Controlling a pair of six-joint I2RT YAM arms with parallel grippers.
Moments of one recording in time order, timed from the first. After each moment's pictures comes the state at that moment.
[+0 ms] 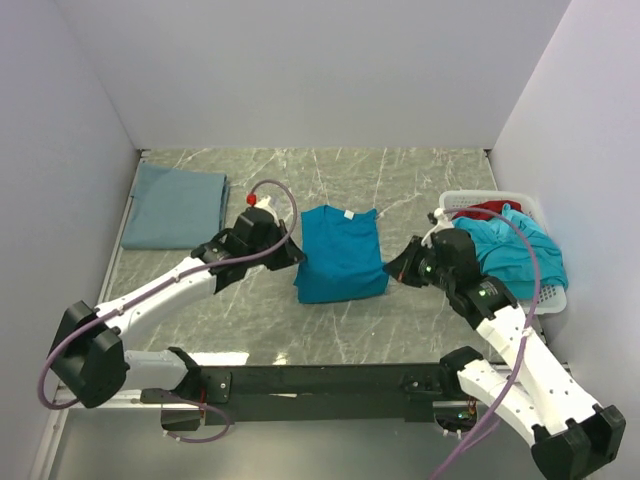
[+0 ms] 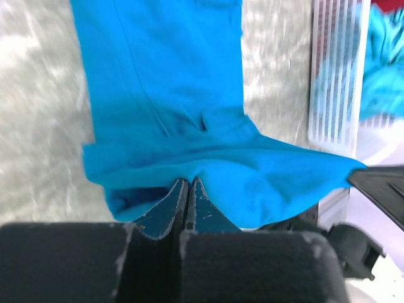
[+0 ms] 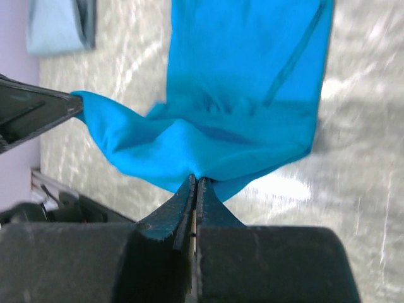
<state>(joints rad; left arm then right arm) -0.70 1.25 0.88 -0.25 0.06 -0.87 0.41 0.77 0.69 -0.52 -0.18 0.67</state>
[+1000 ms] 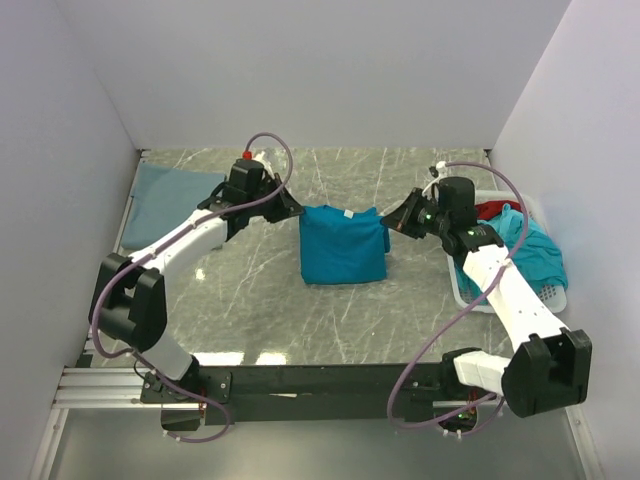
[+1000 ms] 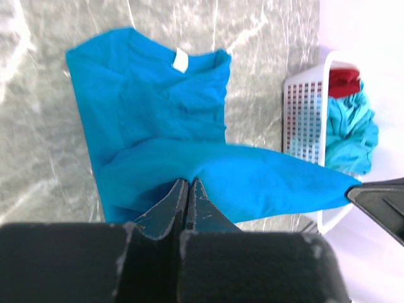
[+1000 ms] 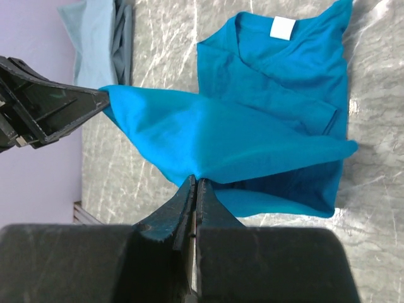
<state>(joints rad) -0.44 1.59 1.19 -0.16 0.27 -0.78 0.19 1.18 0.95 -0.33 -0.39 0.64</state>
